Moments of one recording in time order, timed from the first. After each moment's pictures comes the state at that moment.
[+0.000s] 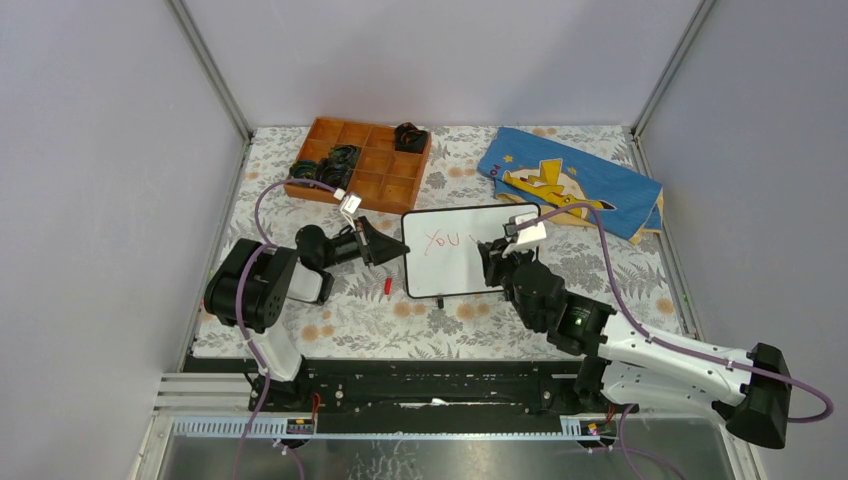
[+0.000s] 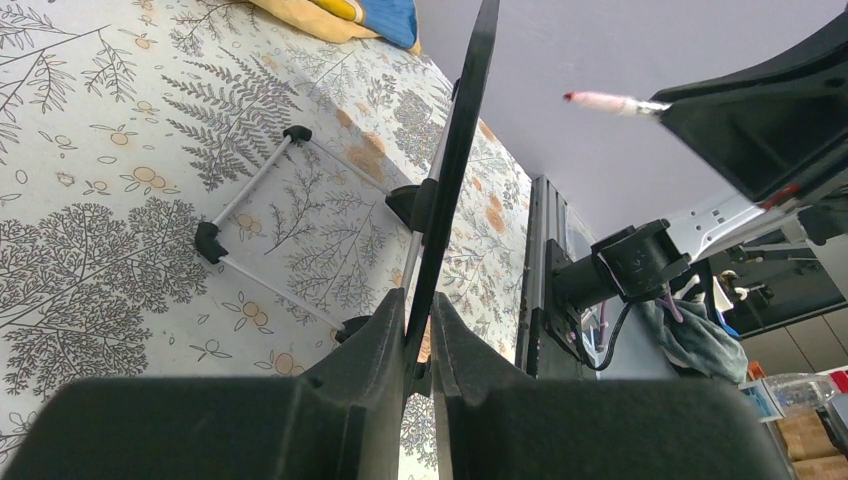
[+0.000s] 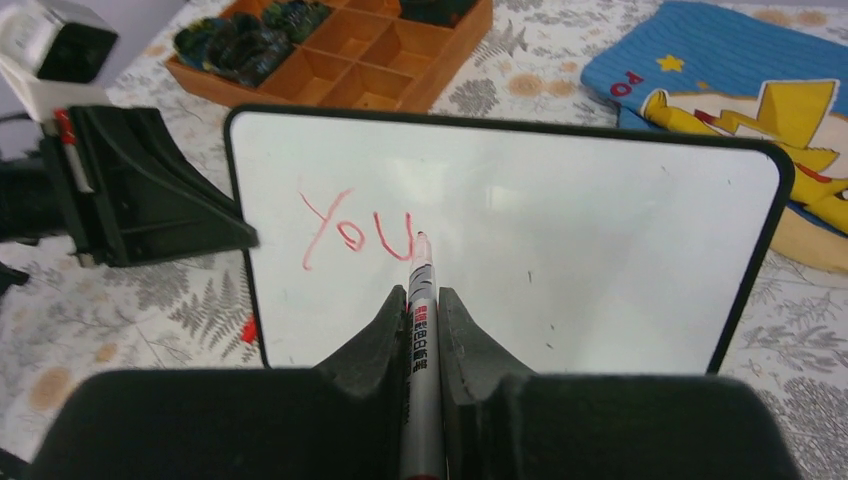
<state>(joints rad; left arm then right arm) -0.19 1.74 0.42 1.43 0.99 -0.86 1.08 0.90 0.64 0.05 0.70 0.30</state>
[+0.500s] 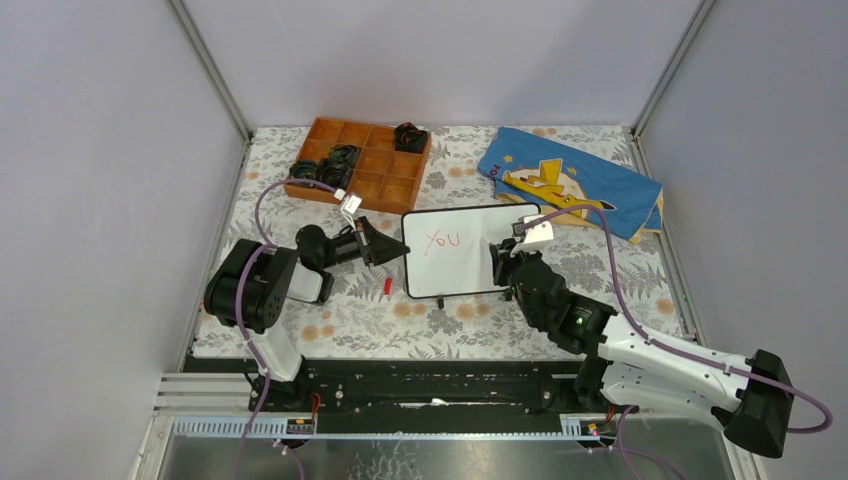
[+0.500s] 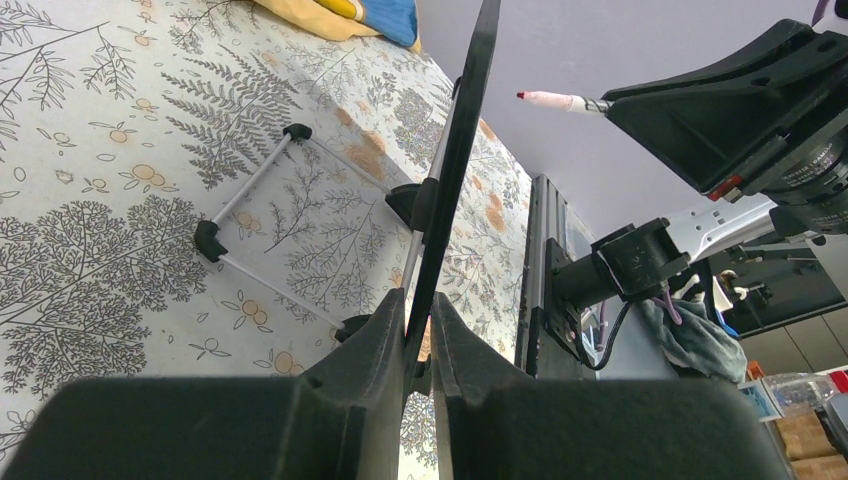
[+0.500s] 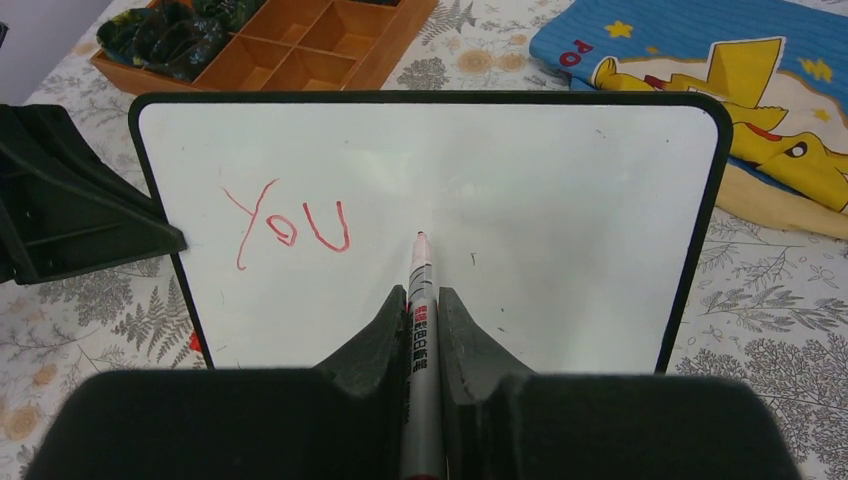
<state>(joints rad) -0.19 1.74 0.42 1.43 0.99 -0.86 1.01 0.88 0.58 0.02 0.71 0.34</state>
